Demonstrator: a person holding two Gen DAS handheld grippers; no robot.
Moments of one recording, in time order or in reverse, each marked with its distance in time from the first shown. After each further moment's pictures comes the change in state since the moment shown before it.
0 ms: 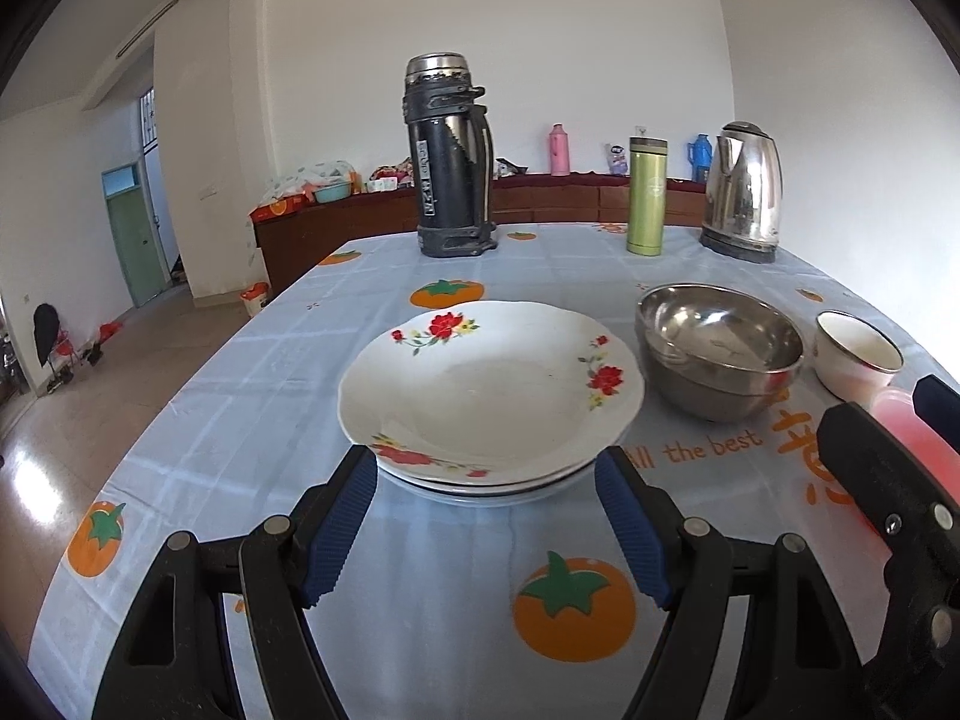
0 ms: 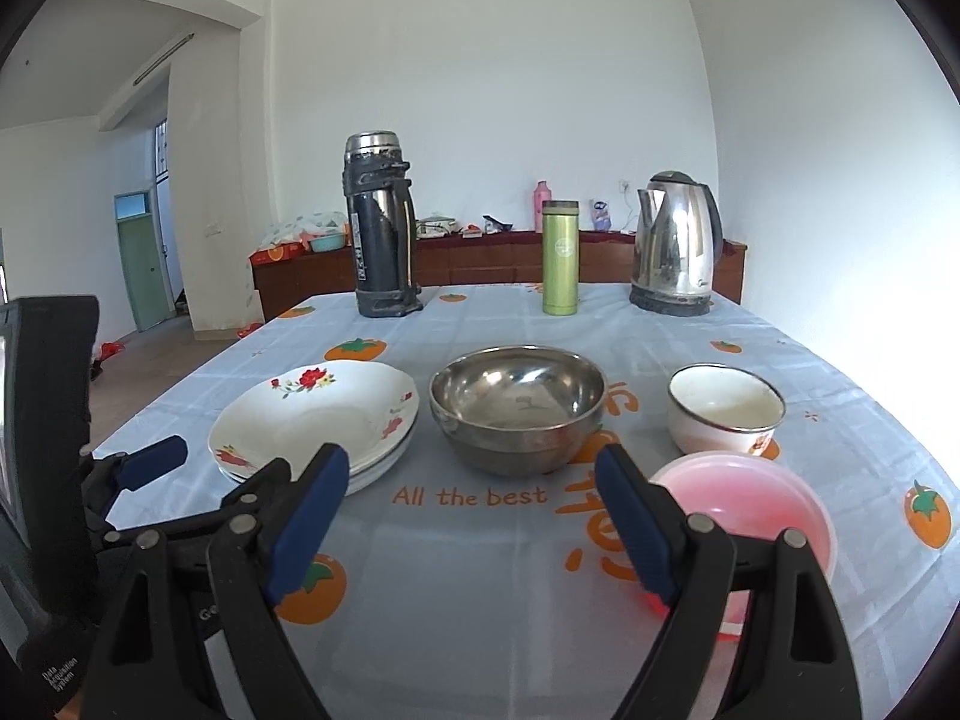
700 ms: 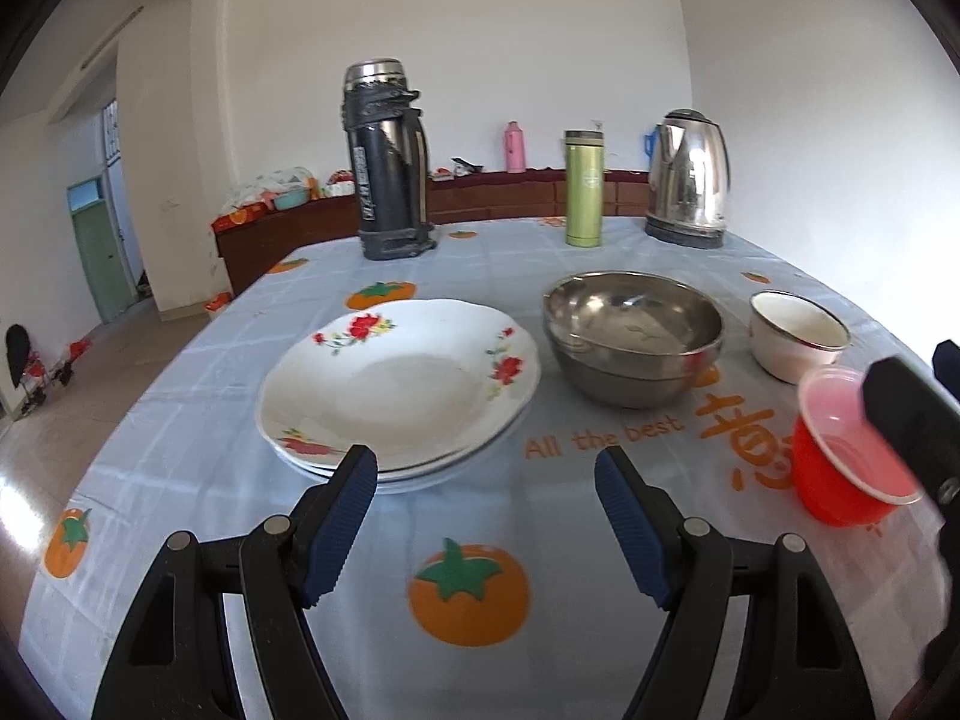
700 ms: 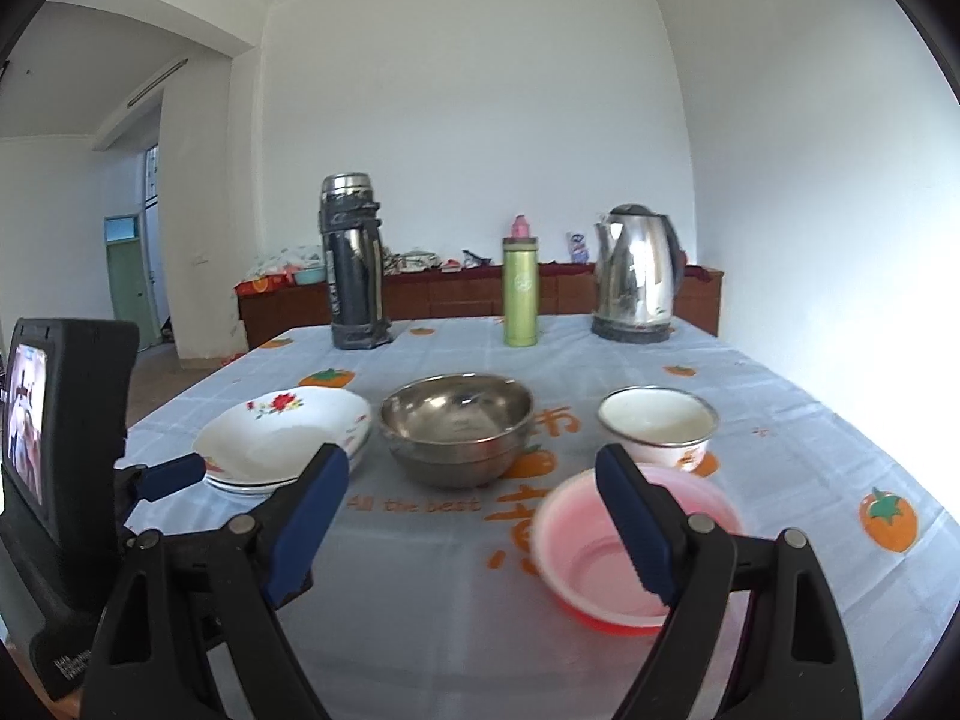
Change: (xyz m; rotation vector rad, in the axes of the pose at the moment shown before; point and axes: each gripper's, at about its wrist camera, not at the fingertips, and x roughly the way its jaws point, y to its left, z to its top) left arm -0.009 -0.042 -0.002 0.046 0.009 -0.093; right arm -0.039 -0.041 -0.008 0.012 -0.107 -0.060
